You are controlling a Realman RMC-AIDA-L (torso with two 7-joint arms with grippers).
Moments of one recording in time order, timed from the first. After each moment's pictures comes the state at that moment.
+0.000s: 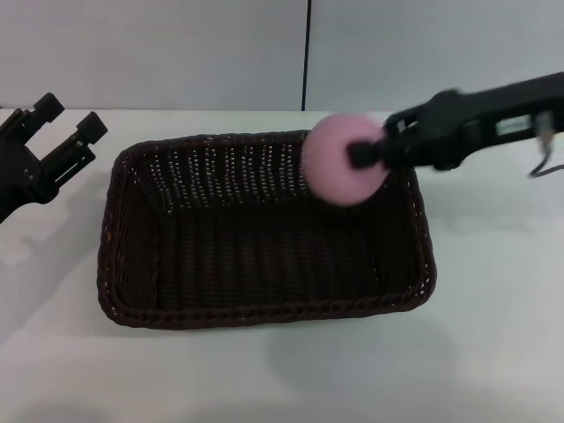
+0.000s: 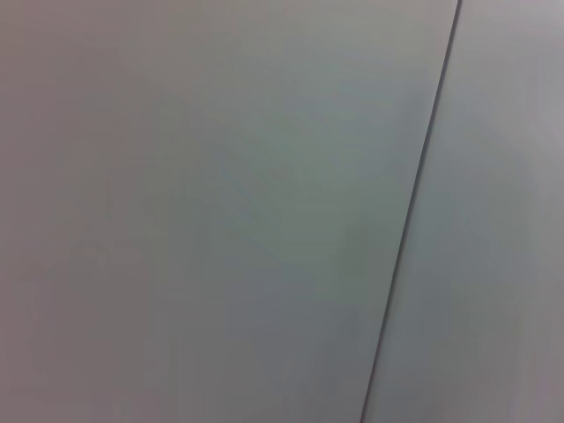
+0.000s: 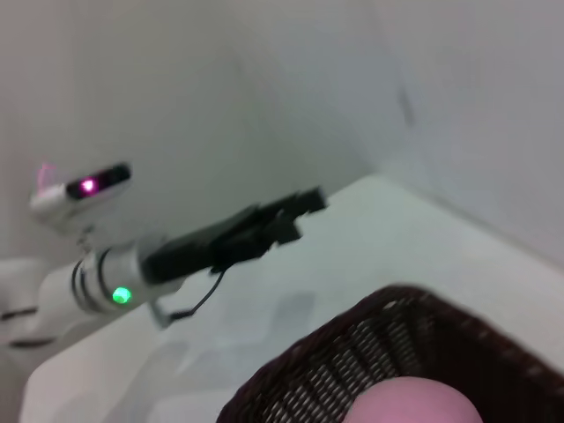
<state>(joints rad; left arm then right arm) -0.09 -2.07 1.11 0.65 1.00 1.43 -1.07 0.66 2.07 -0.95 -1.09 -1.98 -1.73 2.06</state>
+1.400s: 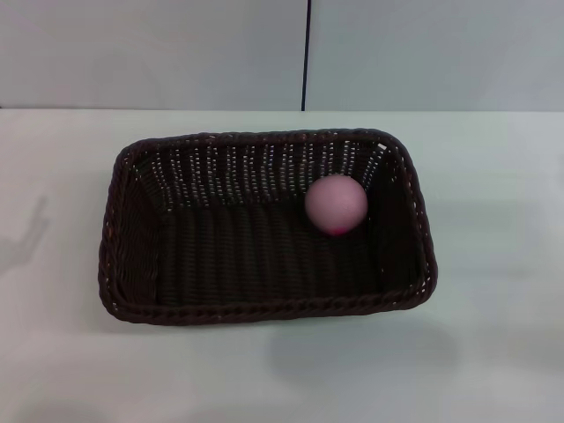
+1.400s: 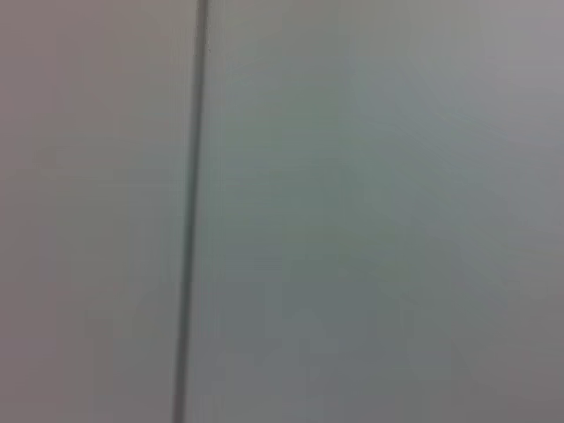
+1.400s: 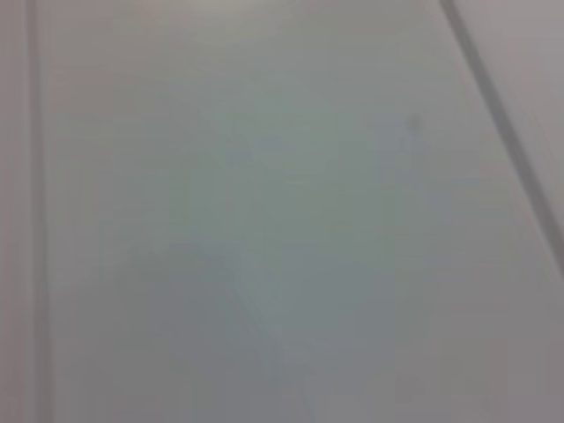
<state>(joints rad) -0.12 -2.07 0.58 0.15 0.99 1.71 -0.46 0.29 2.08 -0.54 -0.10 -0.95 -1.70 0.61</state>
